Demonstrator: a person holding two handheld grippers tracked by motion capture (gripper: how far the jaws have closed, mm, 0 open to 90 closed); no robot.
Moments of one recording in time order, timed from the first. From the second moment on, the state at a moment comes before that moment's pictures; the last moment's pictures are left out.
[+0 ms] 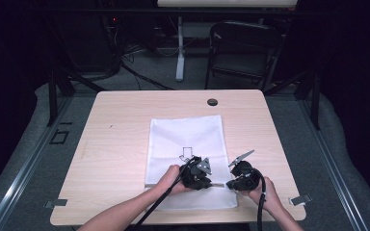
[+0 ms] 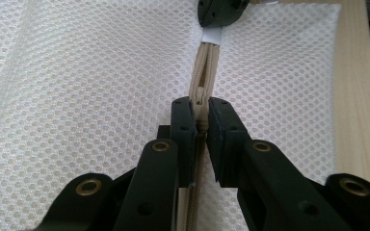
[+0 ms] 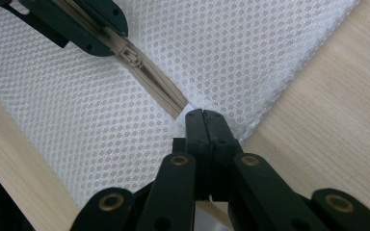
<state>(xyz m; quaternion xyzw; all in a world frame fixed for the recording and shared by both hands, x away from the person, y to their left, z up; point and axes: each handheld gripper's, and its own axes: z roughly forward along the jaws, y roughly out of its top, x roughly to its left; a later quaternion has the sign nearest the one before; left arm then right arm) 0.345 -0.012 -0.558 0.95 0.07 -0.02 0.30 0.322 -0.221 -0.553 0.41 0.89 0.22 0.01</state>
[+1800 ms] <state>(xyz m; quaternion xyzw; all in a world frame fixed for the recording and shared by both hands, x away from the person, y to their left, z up) 0.342 0.028 -0.553 0.95 0.08 -0.01 0.31 0.322 -0.221 -0.554 0.41 0.88 0.22 0.01</state>
